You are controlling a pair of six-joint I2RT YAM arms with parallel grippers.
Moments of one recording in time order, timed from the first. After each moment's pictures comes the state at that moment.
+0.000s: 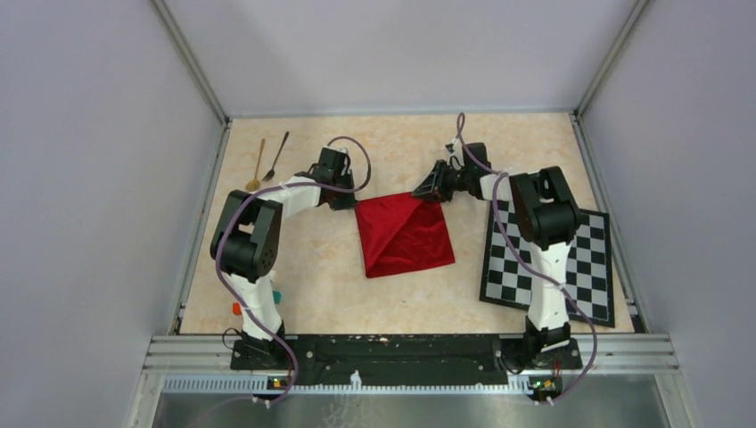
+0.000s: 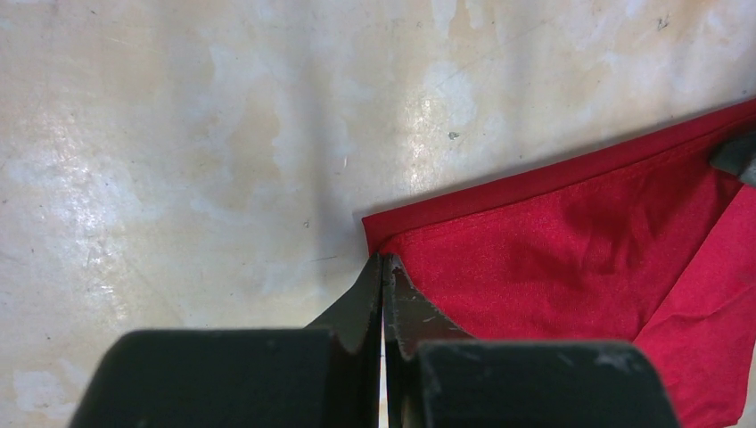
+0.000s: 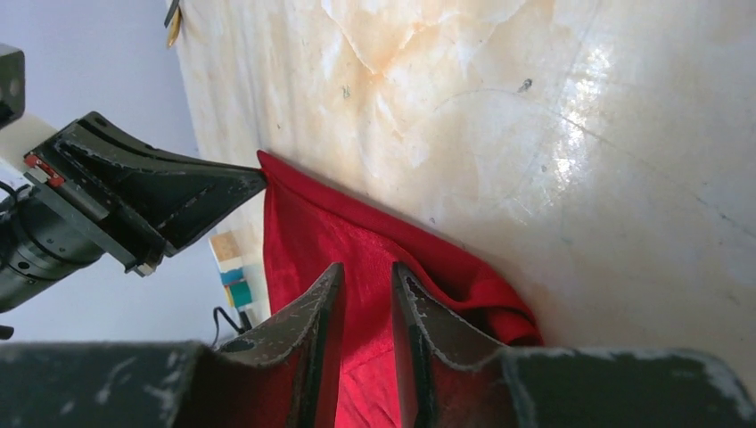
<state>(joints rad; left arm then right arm) -0.34 1.89 1.20 -0.23 0.09 -0.45 0.26 2.19 1.28 0.20 -0.78 0.77</state>
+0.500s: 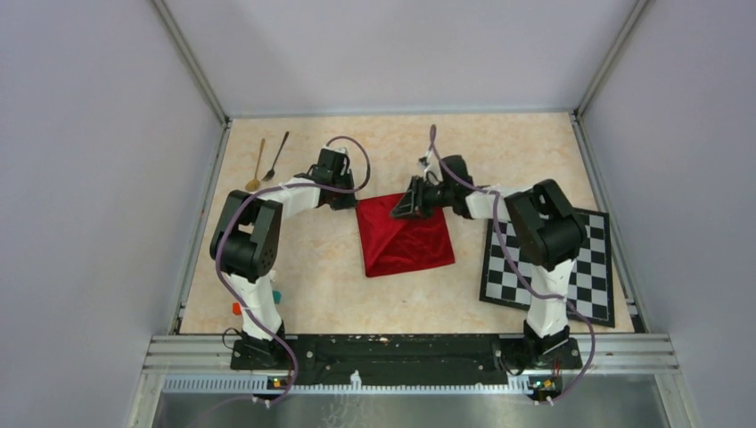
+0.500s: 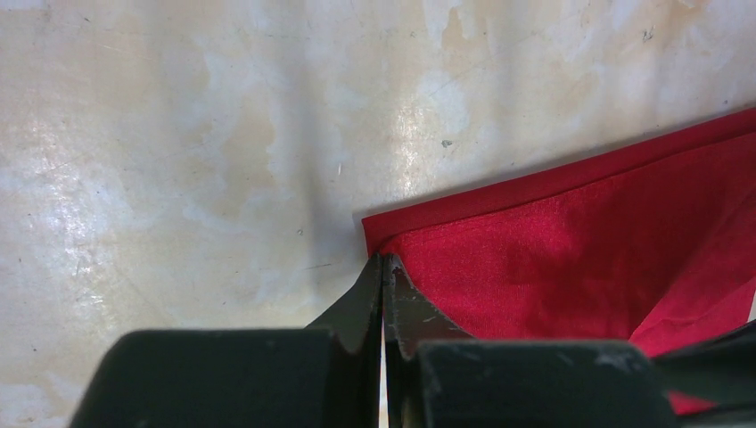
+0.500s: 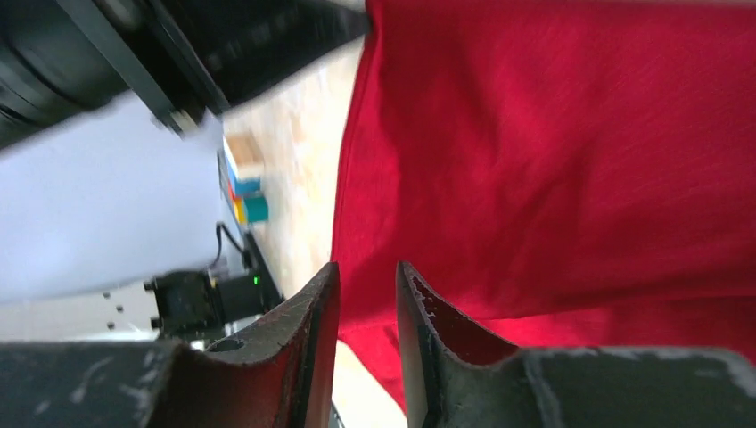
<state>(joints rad) -0.34 1.90 1.18 -0.19 0.10 -0.47 0.41 1.99 1.13 0.24 -0.77 0.76</state>
